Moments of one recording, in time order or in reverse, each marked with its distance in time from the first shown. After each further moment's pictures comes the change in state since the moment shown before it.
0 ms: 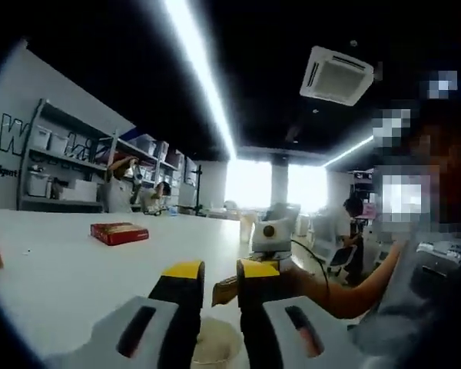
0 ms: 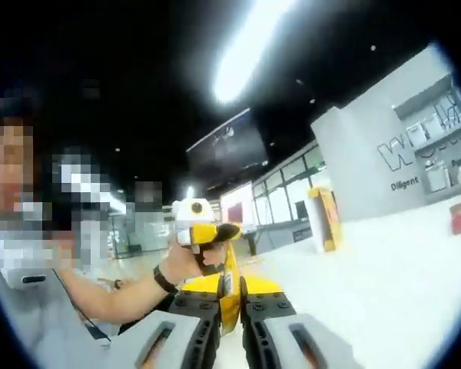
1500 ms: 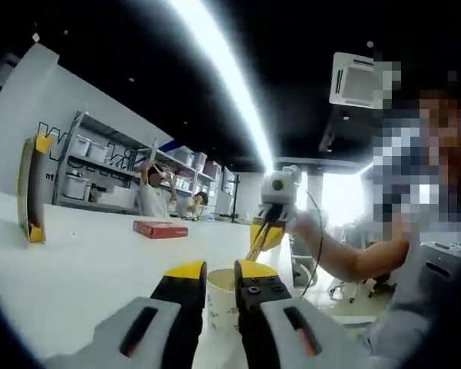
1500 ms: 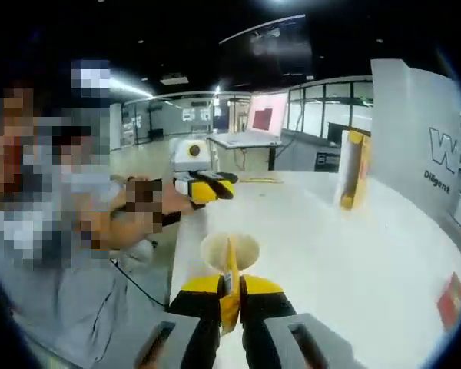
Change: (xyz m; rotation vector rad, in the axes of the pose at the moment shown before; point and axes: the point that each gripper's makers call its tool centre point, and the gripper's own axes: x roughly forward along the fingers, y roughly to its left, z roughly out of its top) left arm -0.062 0.018 -0.026 -0.007 -0.018 0.116; right arm 0.027 -0.015 -0.005 -0.201 0.625 0.179
